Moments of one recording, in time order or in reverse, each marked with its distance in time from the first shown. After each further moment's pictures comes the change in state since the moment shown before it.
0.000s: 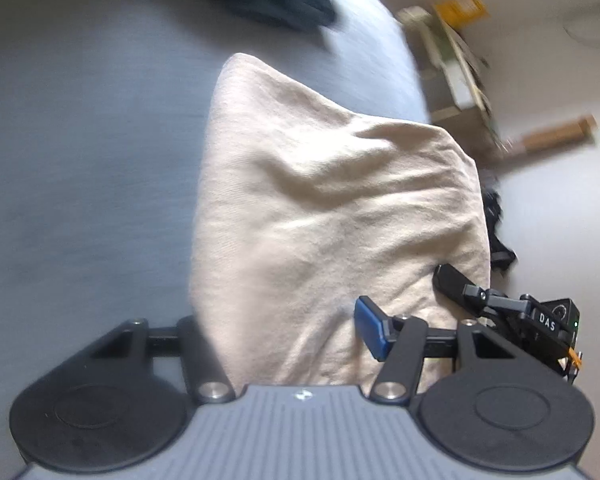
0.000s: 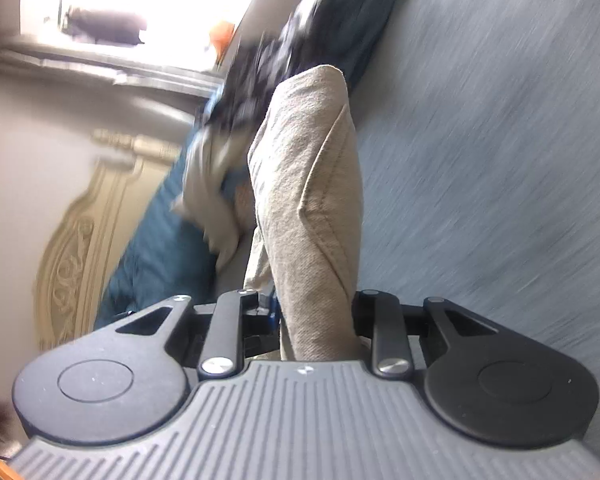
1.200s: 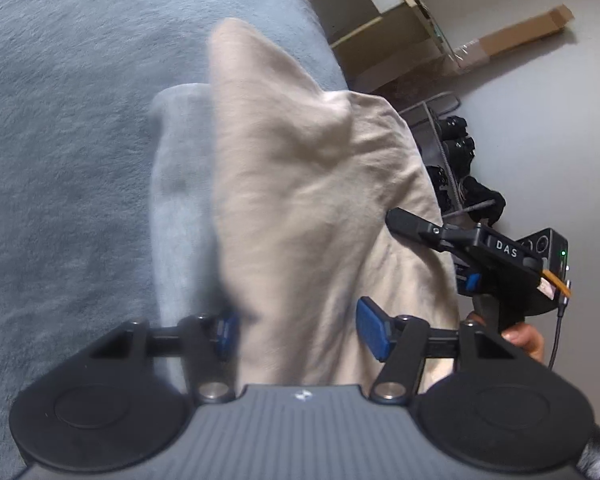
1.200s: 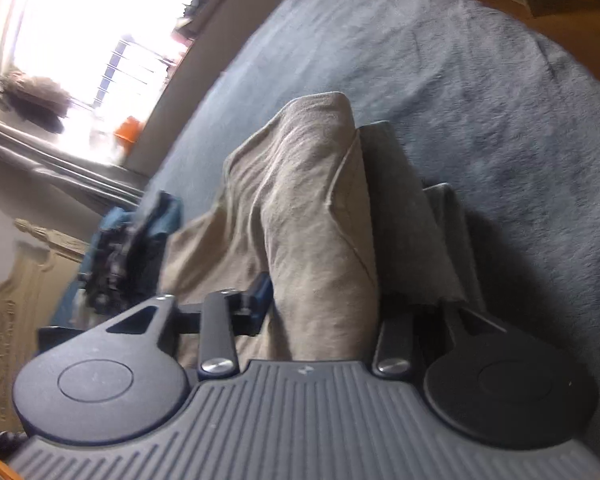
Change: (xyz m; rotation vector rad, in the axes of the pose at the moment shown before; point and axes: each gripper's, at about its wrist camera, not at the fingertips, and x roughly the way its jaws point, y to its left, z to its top) left arm 0.335 -0.234 0.075 0.206 0.136 -0.057; right arm -0.210 -0.261 0.308 -0.026 -0.151 -0.253
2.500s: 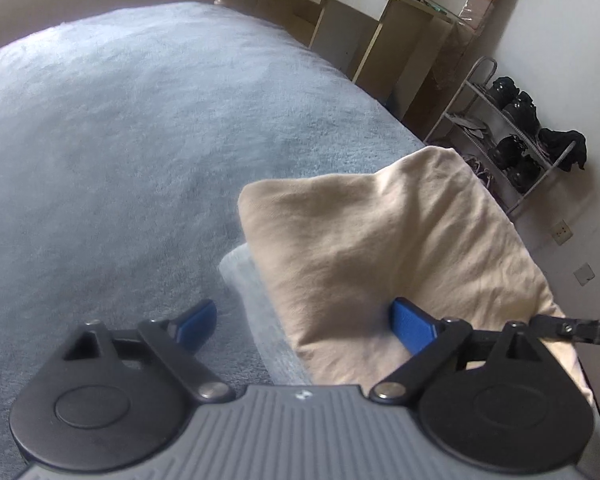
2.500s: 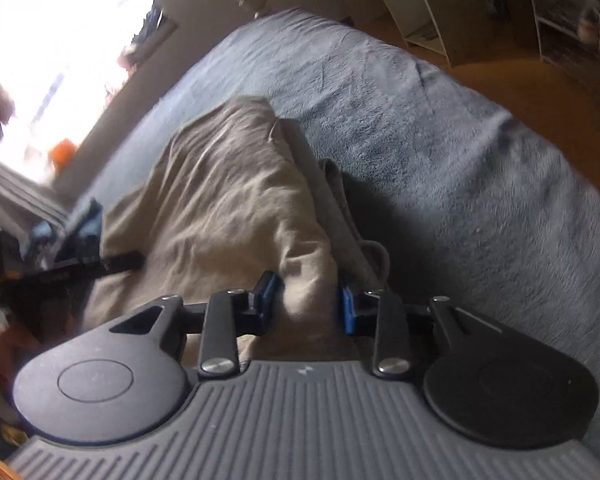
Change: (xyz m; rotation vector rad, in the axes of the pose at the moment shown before) left arm -0.030 -0.029 0.018 0.444 -0.139 0.401; right arm -0.058 -0.019 -0.070 -0.015 -0.197 -0.208
